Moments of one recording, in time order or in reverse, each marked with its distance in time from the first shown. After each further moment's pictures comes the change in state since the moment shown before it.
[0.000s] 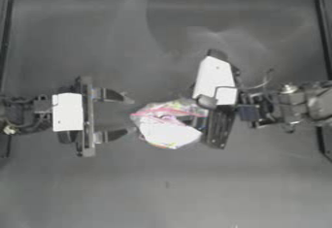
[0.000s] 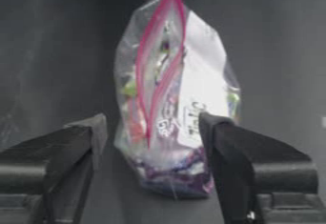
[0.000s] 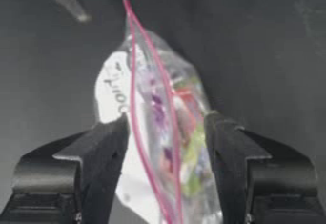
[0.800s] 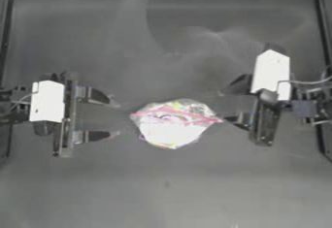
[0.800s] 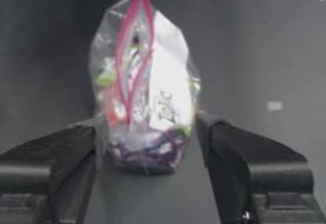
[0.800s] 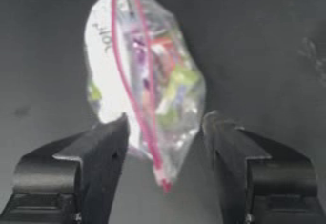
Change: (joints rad) left arm 0.037 -0.213 -0.023 -0.014 0.325 -0.011; right arm 0.000 -0.282 0.233 0.012 0.002 0.000
